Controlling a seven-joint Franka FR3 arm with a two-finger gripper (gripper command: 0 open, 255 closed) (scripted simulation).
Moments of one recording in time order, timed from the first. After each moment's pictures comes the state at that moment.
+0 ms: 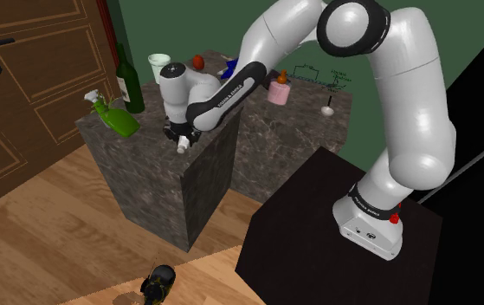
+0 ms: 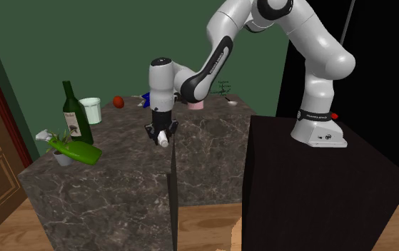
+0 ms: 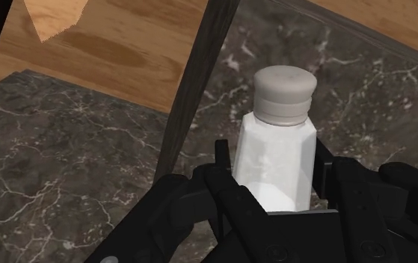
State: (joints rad) arm 0.04 0.74 0.35 -1.74 -0.66 2.43 1.65
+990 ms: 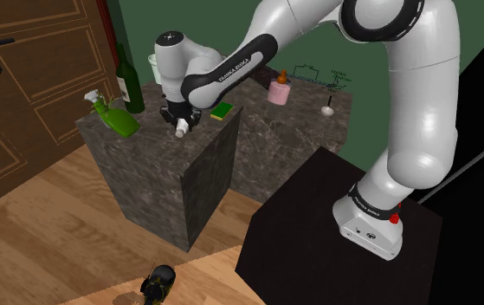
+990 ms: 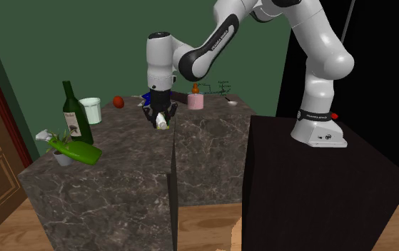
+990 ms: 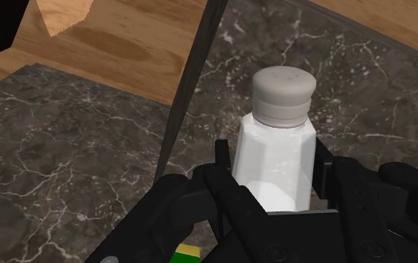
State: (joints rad) arm 0.00 0.59 0.42 -1.76 -0.57 2.32 1.58
